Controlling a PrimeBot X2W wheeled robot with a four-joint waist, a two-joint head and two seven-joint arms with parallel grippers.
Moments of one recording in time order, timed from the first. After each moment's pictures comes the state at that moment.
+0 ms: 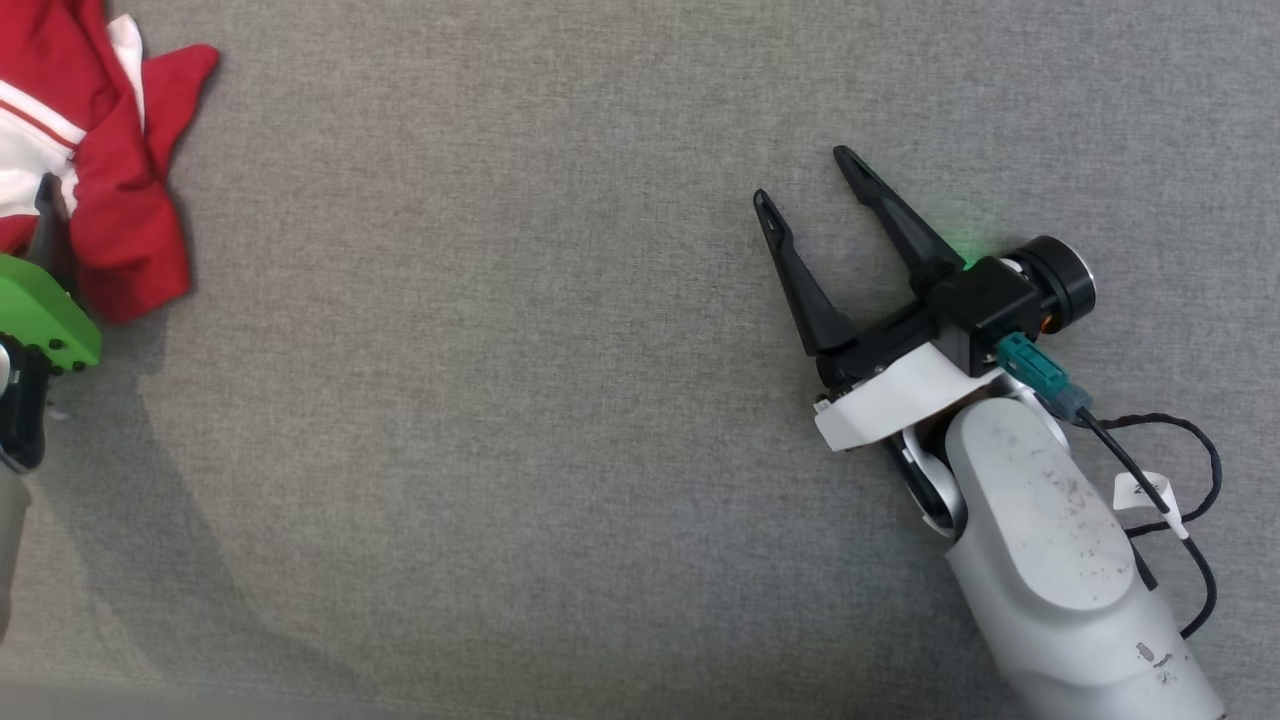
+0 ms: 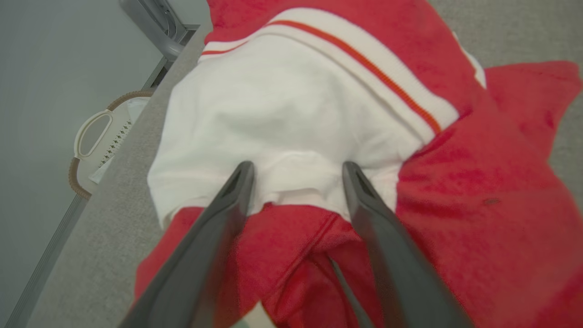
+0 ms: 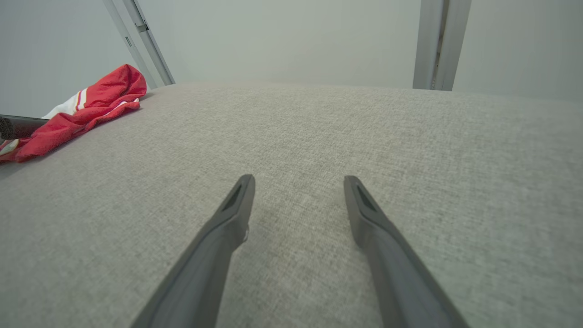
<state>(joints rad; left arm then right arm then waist) -0.93 0.52 -0.56 1.04 -0.88 -0.13 -0.15 -0.55 -0.02 0.24 0.30 0.03 0.14 -0.27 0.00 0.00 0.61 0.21</state>
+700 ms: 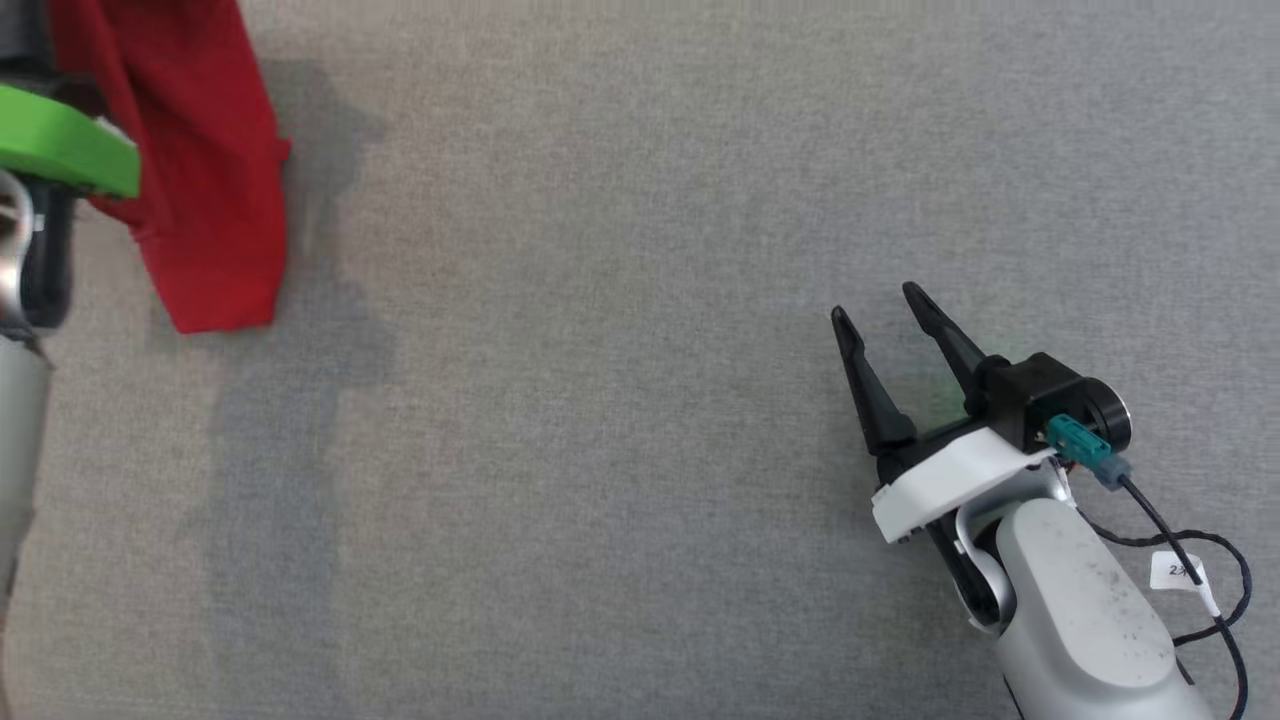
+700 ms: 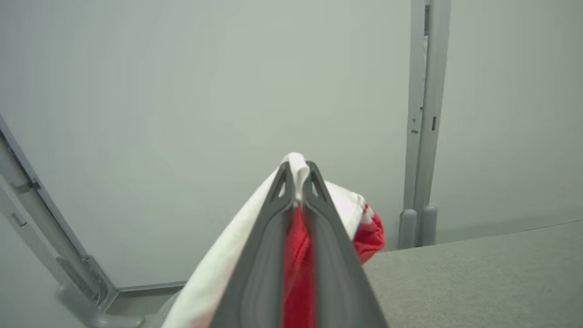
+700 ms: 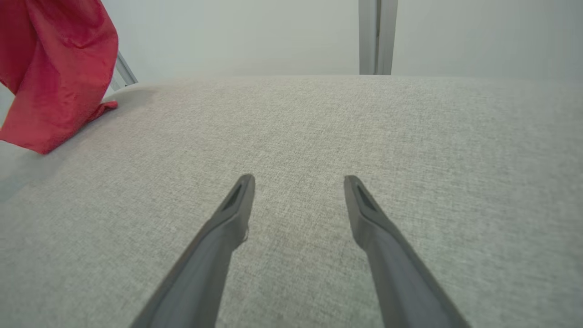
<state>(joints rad) -0.97 0.51 -0.40 0.55 -0.62 -0.13 -0.26 -0.39 -0.05 0.18 0.35 0.15 0.13 -0.26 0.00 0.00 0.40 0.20</state>
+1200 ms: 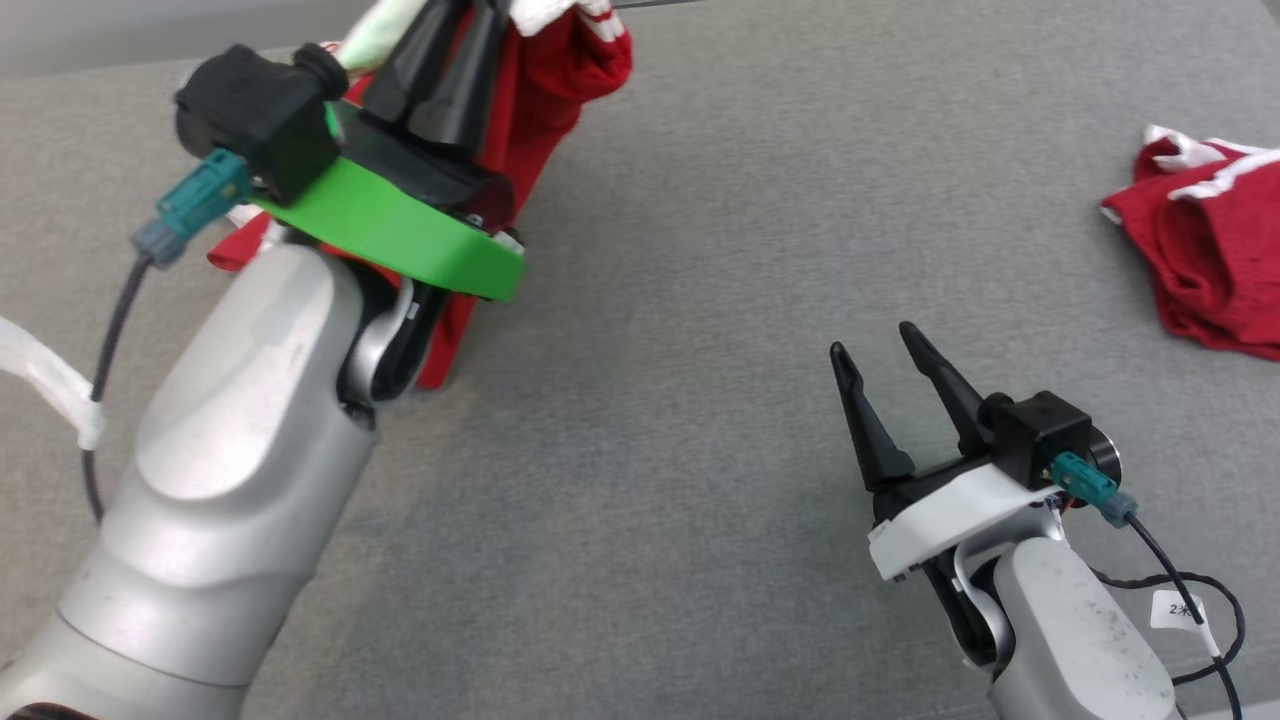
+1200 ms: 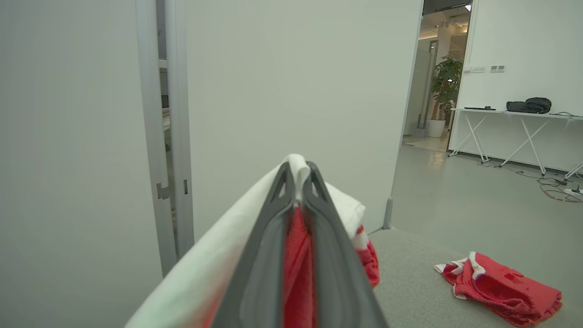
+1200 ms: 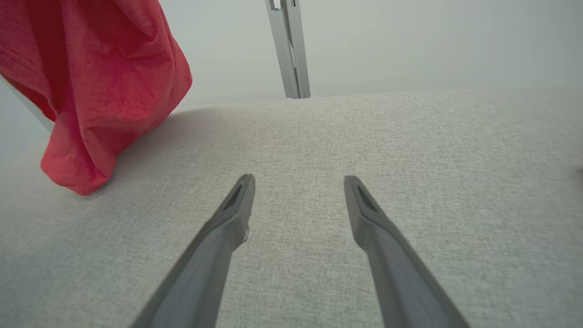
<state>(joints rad) -0.88 0.27 -0.60 0.27 -0.64 -0.13 -0.26 -0.32 -0.05 0.20 0.31 0.23 0.13 -0.26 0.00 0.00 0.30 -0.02</state>
